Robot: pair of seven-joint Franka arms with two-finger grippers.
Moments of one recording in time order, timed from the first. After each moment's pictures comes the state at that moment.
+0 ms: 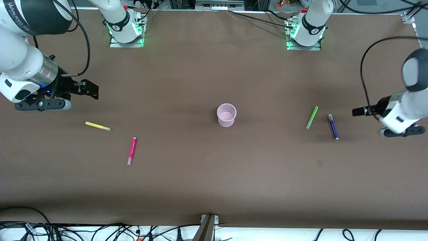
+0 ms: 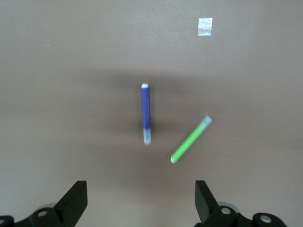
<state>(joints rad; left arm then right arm) 0.08 0.34 0.01 -1.67 0.04 1.76 -0.04 0.12 0.15 0.05 -1.54 0.00 1.63 0.12</state>
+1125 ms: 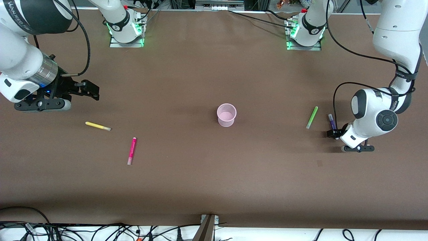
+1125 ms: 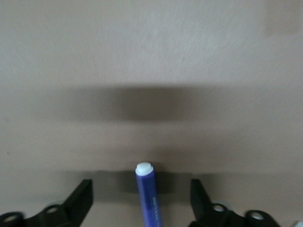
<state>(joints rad) 0.13 0.60 0.00 -1.91 0.11 2.39 0.02 0.12 0.15 0.05 -1.53 0.01 1.65 0.12</state>
